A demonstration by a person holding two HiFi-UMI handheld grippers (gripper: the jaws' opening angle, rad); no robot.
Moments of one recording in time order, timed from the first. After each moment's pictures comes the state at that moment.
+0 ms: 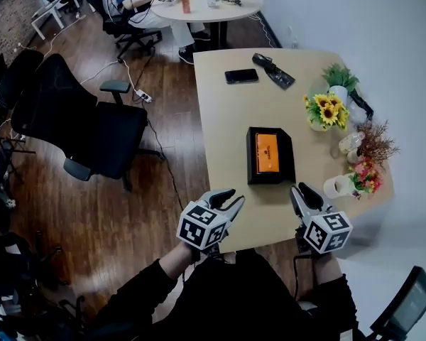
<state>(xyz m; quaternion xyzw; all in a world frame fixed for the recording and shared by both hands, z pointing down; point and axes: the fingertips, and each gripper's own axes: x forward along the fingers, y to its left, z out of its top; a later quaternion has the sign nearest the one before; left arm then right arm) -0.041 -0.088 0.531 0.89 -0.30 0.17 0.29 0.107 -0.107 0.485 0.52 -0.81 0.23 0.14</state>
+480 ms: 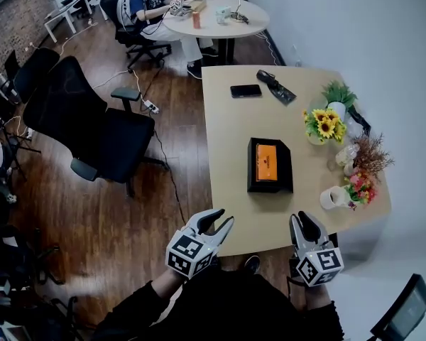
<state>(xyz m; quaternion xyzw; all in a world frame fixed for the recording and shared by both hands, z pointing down) -0.074 -0.030 0.486 0.90 -0.35 0.12 0.23 0.104 -0.033 0.451 0.54 -0.82 0.18 0.10</state>
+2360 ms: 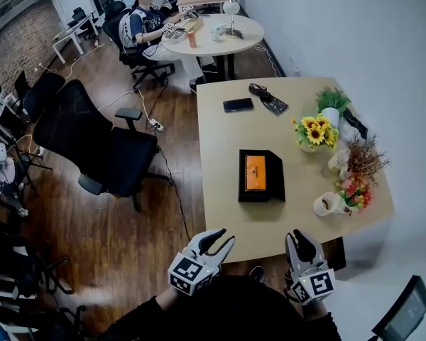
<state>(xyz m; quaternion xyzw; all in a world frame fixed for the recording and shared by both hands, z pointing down) -0.015 0.006 0.480 0.91 -0.36 0.11 0.17 0.144 0.006 0.431 0.51 -0.85 0.11 0.02</state>
